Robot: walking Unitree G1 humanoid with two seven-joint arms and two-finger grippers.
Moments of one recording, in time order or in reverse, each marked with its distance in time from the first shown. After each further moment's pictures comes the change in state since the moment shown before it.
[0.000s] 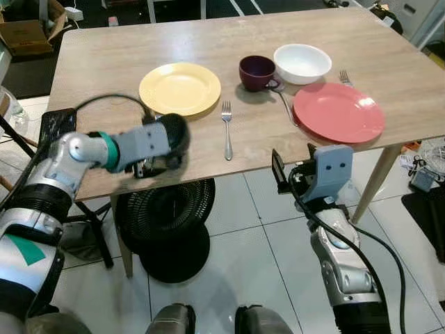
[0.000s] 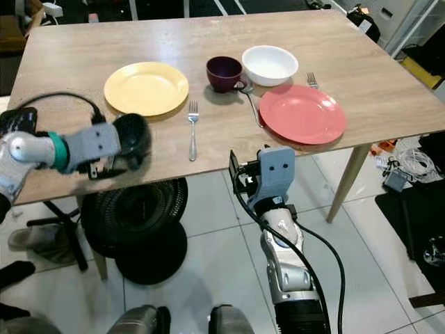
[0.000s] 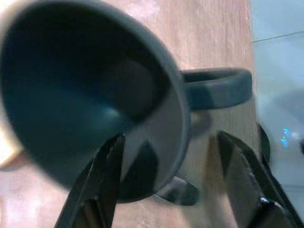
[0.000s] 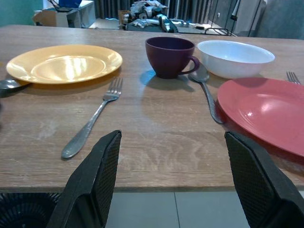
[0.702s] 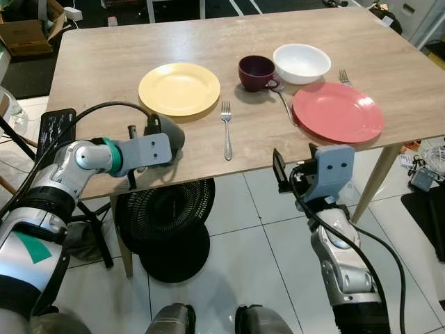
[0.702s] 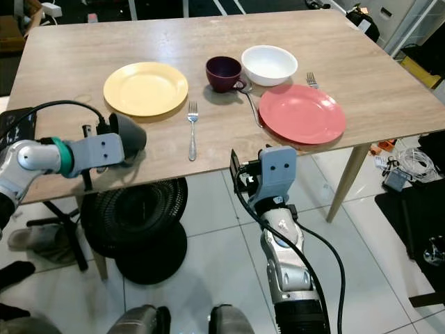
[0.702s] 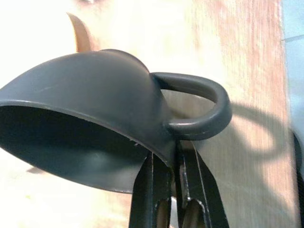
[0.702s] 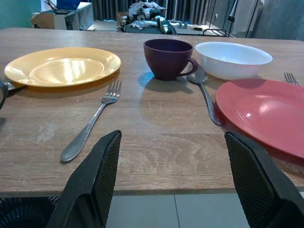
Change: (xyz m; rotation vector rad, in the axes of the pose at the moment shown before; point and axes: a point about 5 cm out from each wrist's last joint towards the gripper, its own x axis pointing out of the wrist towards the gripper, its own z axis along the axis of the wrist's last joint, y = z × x) left arm 0.007 0.005 0.008 0.075 -0.055 0.157; right arm 0.001 0.001 0.002 0.005 -0.007 -0.008
